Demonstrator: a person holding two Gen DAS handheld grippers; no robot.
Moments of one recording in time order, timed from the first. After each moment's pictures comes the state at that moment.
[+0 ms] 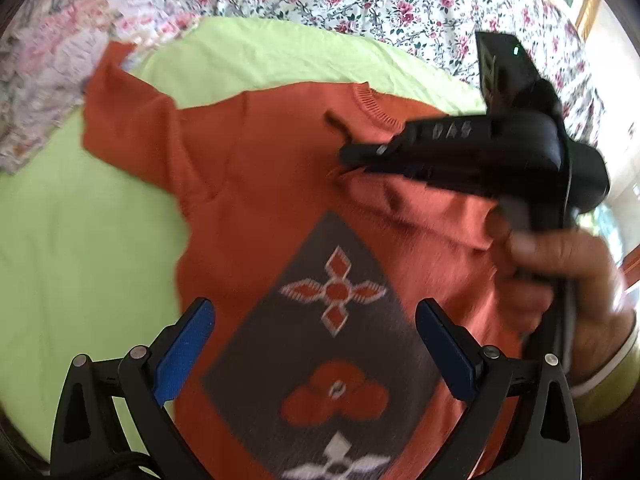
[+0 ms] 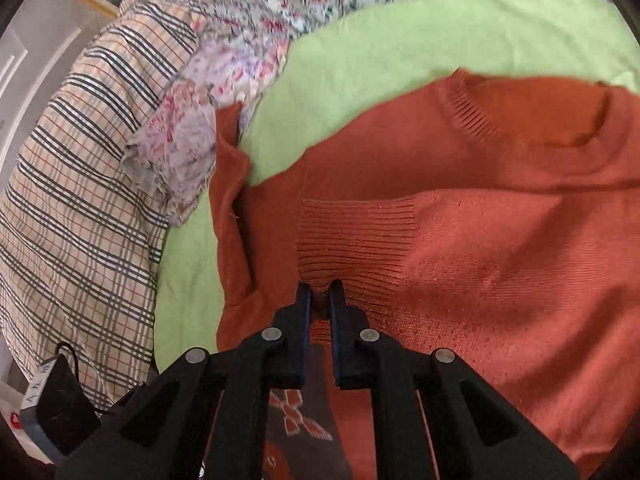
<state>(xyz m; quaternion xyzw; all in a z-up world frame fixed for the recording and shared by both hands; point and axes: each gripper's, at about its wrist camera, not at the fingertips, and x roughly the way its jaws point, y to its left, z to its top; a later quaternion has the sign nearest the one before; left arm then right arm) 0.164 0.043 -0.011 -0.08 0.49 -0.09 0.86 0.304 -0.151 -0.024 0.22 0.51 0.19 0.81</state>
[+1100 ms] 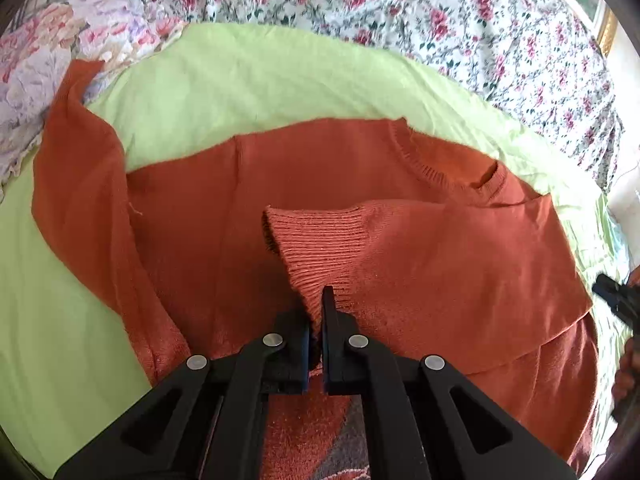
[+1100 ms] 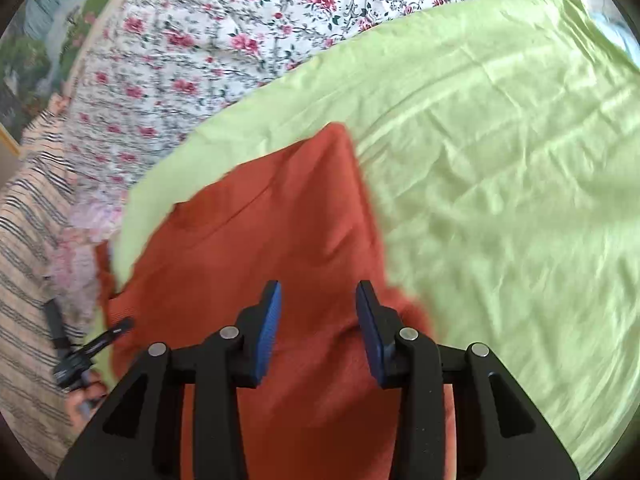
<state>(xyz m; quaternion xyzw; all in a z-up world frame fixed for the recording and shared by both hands) 0.279 0.045 -0.033 -0.07 0.48 -0.08 0.87 0.147 -0.405 0.027 0.25 0.41 -0.11 0.87</state>
